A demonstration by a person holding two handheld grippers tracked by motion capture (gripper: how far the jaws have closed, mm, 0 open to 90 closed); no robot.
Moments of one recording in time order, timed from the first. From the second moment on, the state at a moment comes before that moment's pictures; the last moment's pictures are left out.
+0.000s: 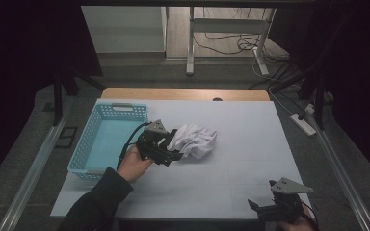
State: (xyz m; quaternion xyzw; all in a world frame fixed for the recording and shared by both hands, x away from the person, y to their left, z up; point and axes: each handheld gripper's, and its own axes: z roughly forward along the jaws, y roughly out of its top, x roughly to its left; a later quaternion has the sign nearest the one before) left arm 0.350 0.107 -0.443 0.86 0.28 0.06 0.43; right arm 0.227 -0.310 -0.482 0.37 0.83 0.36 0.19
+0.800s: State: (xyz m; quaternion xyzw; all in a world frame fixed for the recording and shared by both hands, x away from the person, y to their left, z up) left arm 0.331 0.131 -0.445 0.85 0.30 0.04 0.43; right arm 0.227 -0.310 -0.482 0.37 0.83 0.36 0.19
